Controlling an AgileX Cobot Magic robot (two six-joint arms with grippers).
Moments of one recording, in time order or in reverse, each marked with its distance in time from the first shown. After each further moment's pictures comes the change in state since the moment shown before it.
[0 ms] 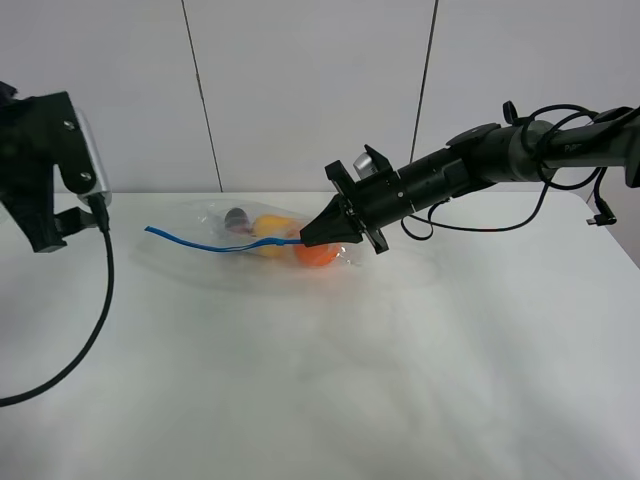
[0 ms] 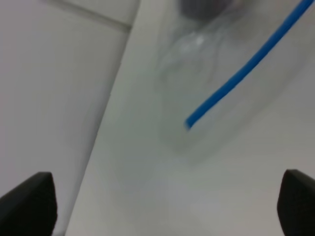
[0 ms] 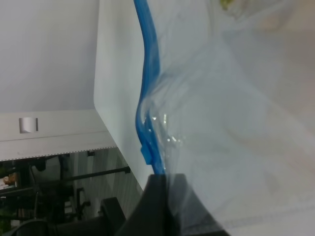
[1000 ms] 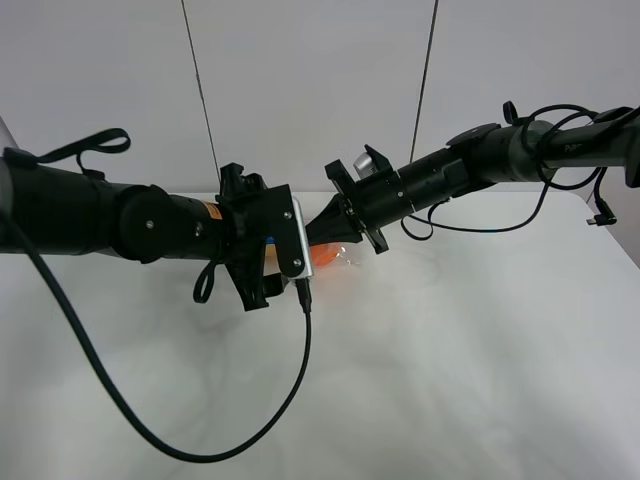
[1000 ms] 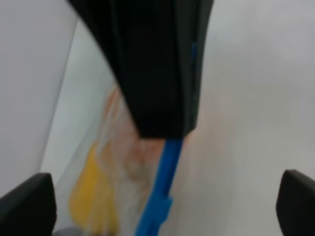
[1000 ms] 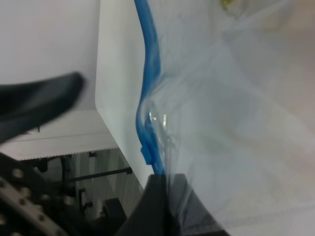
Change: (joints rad) left arm -0.510 0.417 -0.001 -0.210 -0.471 -0.025; right arm 0.000 0.000 0.000 0.002 0.000 0.007
